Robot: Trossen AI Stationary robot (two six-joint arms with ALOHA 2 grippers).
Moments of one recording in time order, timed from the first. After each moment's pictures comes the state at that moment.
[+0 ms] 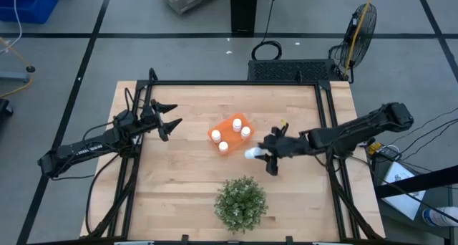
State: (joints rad) left arm 0.48 0.28 0.01 0.34 0.12 -0.11; right arm 0.23 1.26 0.73 -0.17 0.23 0.40
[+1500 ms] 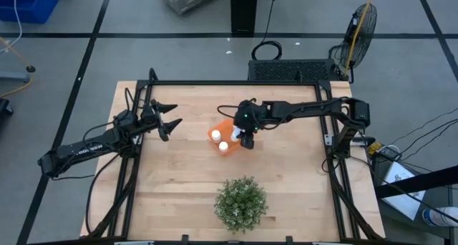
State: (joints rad) left arm 0.48 0.28 0.01 0.34 0.12 -0.11; right arm -0.19 1.75 1.20 -0.40 -0.16 0.03
